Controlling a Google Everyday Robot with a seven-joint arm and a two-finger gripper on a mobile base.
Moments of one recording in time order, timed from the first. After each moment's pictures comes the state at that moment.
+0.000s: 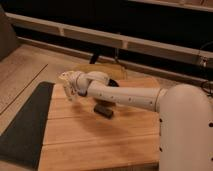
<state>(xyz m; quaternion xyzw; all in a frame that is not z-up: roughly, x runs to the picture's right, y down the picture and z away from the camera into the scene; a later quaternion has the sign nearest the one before) -0.228 -0.077 0.801 -0.10 -0.46 0.42 0.78</state>
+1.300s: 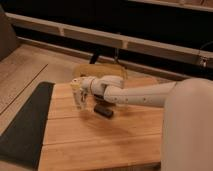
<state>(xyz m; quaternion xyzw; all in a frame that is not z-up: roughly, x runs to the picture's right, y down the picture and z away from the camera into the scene) -0.168 -0.032 0.788 -0.18 -0.46 0.44 0.75</state>
